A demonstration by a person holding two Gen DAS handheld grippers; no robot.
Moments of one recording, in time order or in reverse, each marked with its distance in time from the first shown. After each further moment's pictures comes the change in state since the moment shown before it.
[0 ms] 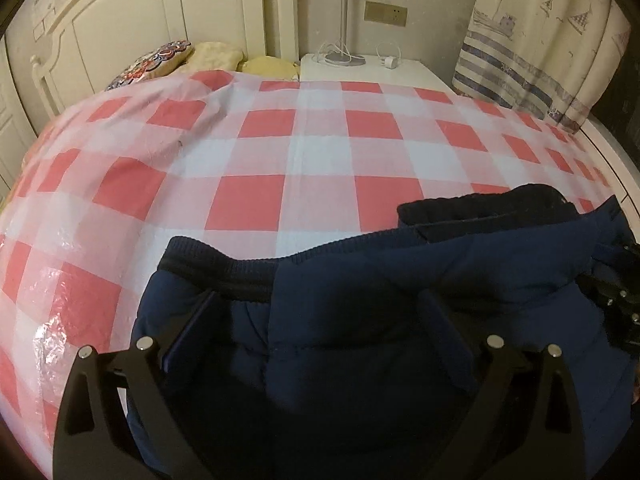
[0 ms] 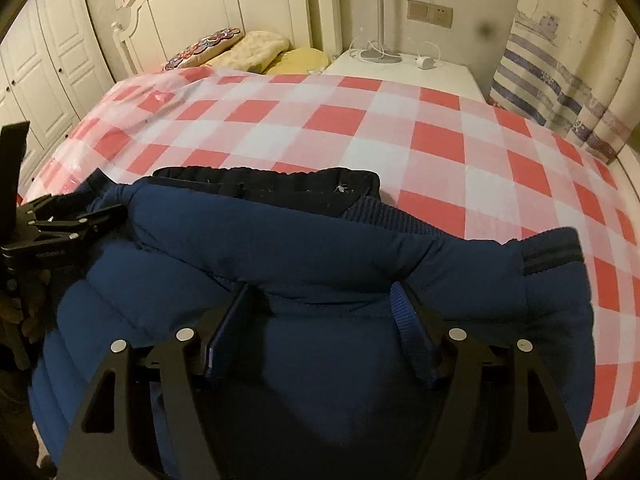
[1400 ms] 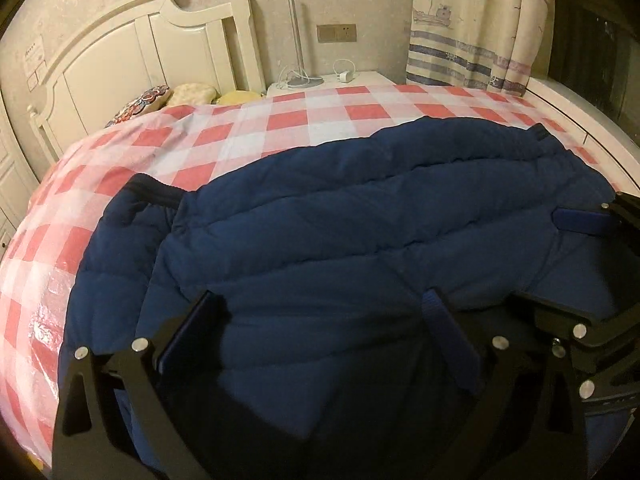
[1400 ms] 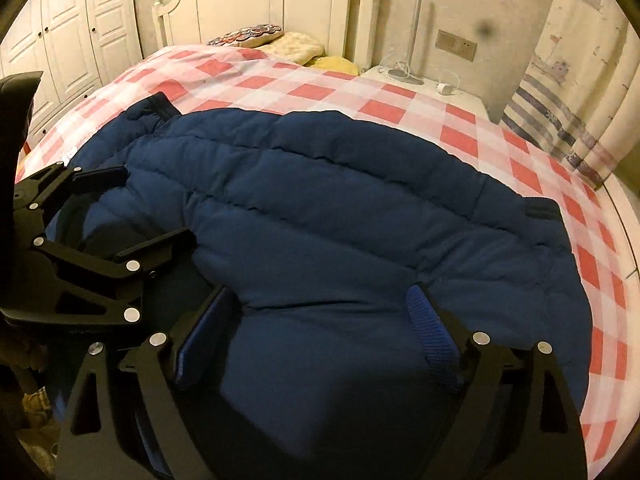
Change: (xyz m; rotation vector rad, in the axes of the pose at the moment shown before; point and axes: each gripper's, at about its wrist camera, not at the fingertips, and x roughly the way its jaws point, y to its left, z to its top) left arm -0.066 -0.087 -0.090 0.134 -0.124 0.015; right arm -0.043 0.058 -0.073 -0.171 -0.065 -0.057
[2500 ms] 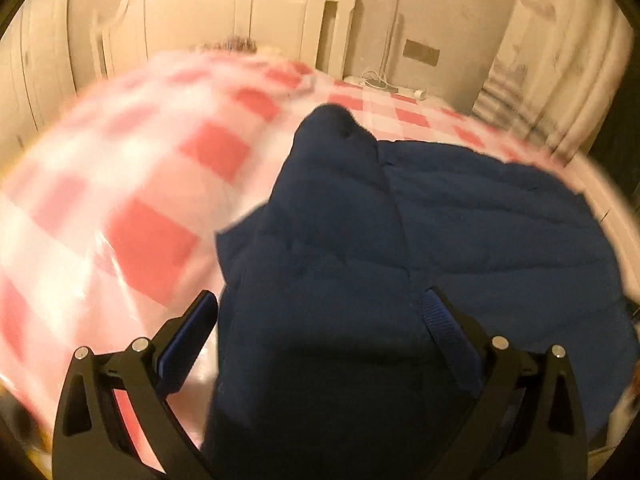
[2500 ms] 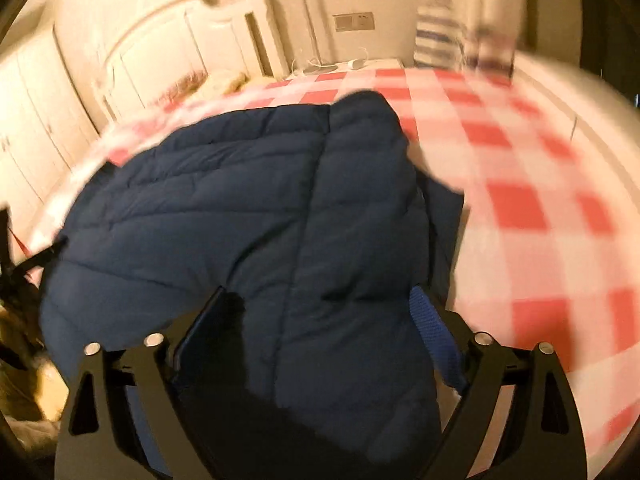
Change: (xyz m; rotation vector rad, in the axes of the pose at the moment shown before) left arm -0.037 0.151 -0.064 -0.337 0.017 -0.035; right arm -0.055 -0.138 -0.106 0.385 -0.060 0.056
